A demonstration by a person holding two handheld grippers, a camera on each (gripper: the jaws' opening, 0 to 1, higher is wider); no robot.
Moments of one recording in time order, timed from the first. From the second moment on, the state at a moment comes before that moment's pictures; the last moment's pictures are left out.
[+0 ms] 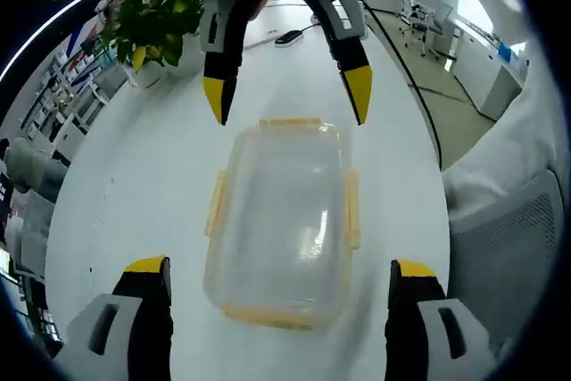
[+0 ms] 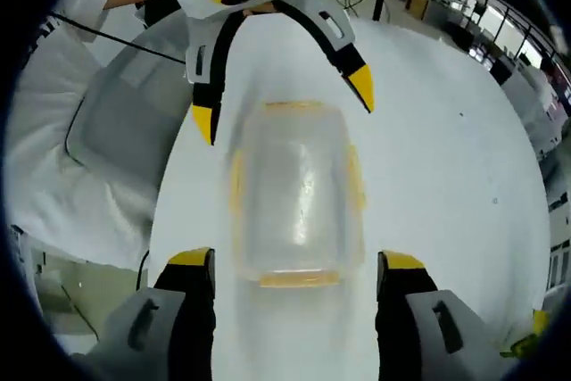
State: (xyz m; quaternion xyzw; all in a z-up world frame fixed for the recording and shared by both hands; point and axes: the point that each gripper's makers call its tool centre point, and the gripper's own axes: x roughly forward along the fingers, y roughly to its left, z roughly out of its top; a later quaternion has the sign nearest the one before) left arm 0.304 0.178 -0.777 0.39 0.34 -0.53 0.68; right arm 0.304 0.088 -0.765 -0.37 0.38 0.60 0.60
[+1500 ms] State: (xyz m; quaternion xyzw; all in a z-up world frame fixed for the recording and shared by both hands) left arm 0.306 0.178 -0.795 0.41 0.35 -0.55 0.63; right arm 0.297 0.097 -0.802 -0.38 0.43 0.59 0.57
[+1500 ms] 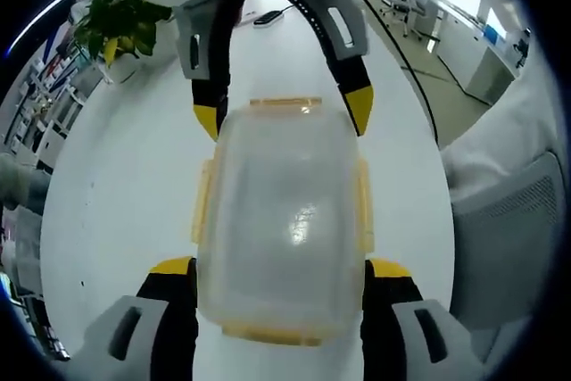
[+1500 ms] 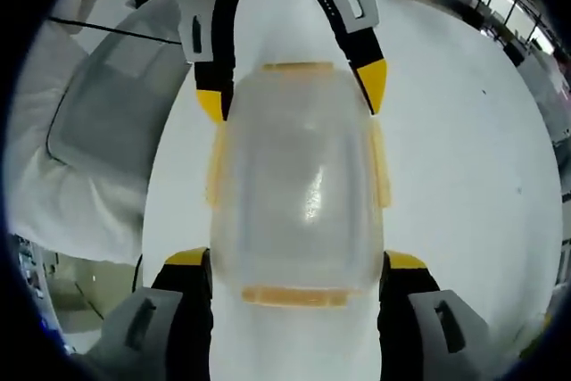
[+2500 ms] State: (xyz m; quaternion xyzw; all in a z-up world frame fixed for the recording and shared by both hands) left arm 0.290 0.297 -0.799 0.44 0.35 -0.54 0.62; right arm 0.284 0.214 -0.802 -0.40 0.43 0.58 0.56
